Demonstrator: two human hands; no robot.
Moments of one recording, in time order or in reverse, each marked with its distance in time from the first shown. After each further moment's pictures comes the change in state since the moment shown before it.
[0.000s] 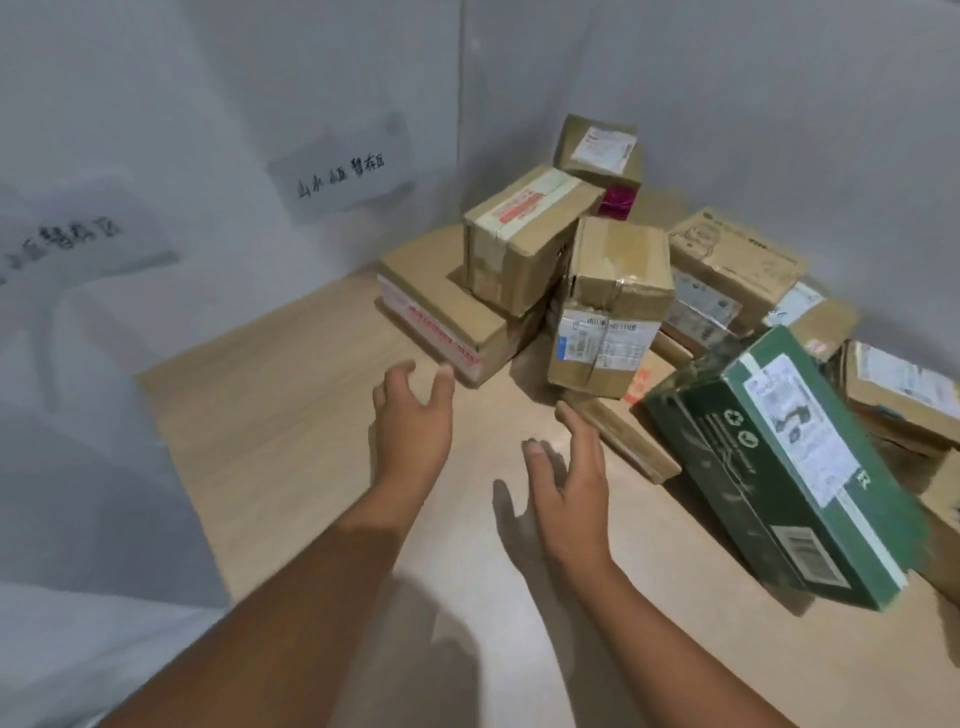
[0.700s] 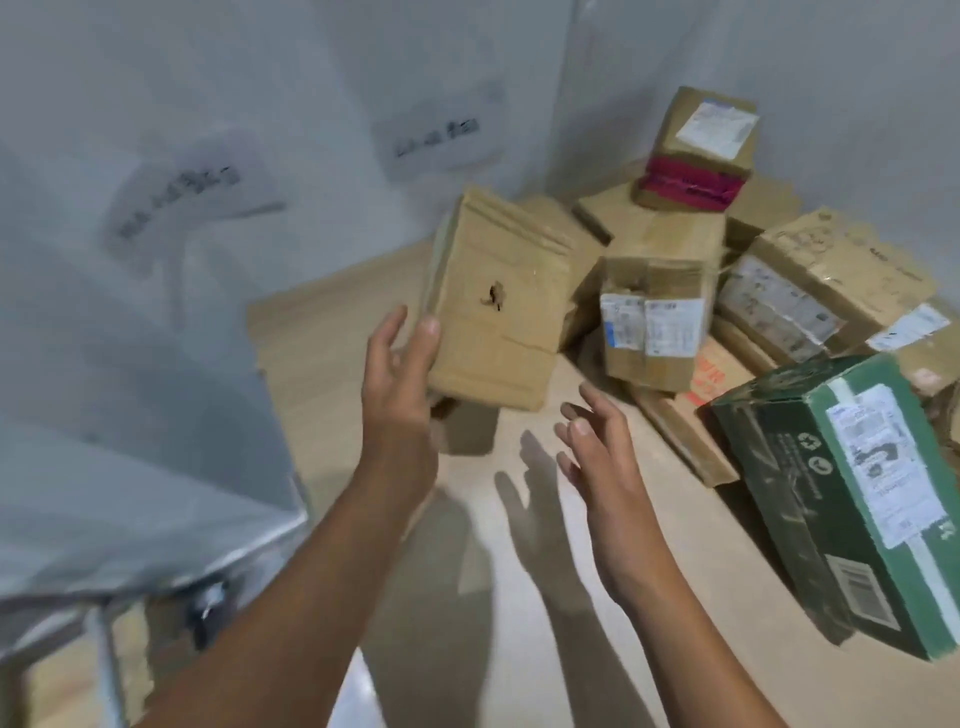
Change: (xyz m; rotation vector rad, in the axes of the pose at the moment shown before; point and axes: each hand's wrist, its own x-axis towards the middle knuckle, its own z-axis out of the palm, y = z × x) left_hand -0.042 0.046 -0.077 -0.733 0.018 -0.064; right_hand -0.016 -0.092 -0.037 0.516 -0.423 0.222
